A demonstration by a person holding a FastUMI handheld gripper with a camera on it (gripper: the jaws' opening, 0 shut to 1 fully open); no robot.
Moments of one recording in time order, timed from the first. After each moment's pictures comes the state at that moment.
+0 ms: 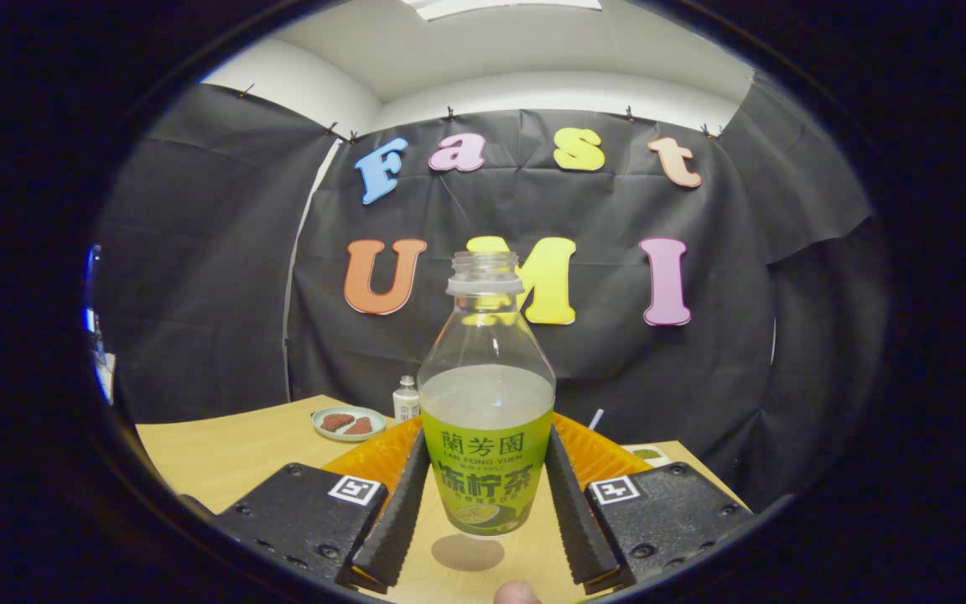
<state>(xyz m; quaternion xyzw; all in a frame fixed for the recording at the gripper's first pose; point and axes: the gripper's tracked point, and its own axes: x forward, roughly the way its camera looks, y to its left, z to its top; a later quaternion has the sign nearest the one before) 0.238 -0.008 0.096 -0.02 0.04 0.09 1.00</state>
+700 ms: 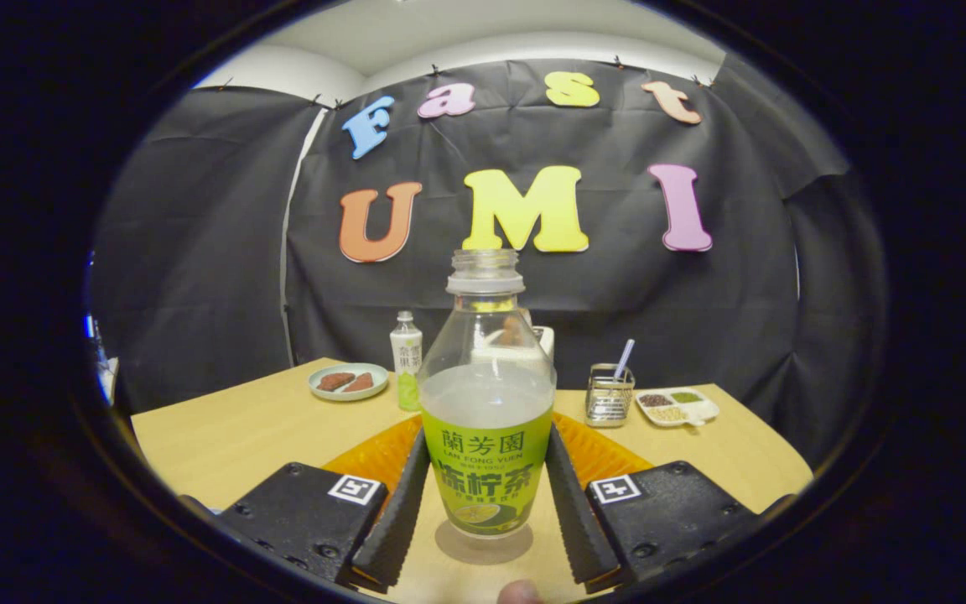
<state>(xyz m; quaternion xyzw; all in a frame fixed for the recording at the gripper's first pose) 0.292 -0.001 -0.017 0.02 0.13 0.11 0.99</state>
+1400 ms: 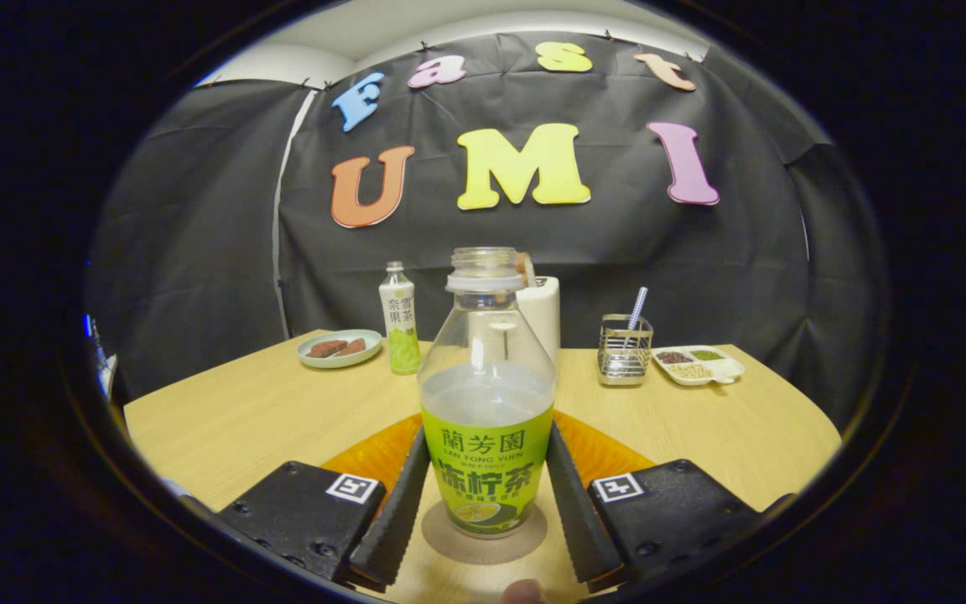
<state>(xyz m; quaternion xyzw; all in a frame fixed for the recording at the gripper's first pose) 0.313 -0.001 -0.074 0.02 0.16 0.11 0.98</state>
